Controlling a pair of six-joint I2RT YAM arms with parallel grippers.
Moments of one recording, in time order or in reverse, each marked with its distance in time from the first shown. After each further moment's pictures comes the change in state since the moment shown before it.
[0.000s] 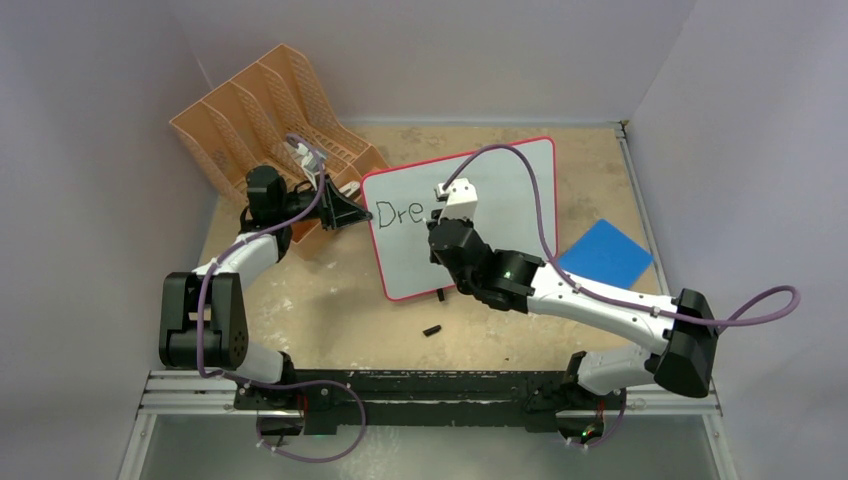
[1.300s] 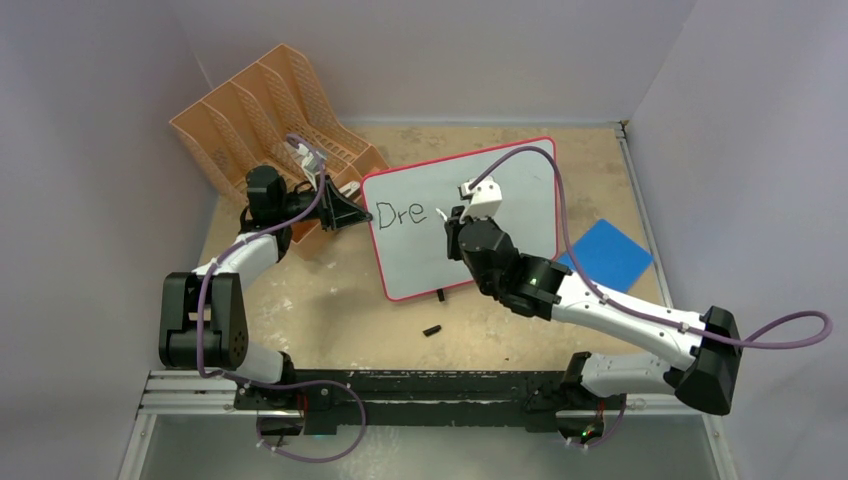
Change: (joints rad) left arm 0.000 0.000 0.000 -0.001 0.016 0.008; right arm -0.040 -0.146 -0.105 0.092 -0.019 -0.076
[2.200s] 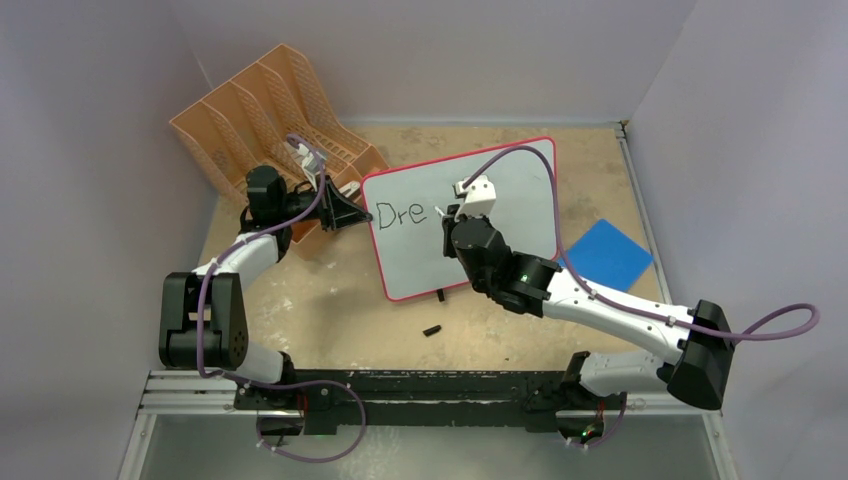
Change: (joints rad) left arm 0.000 0.000 0.000 -0.003 0.003 0.006; right arm -0.013 0.052 0.000 0.044 0.012 -0.009
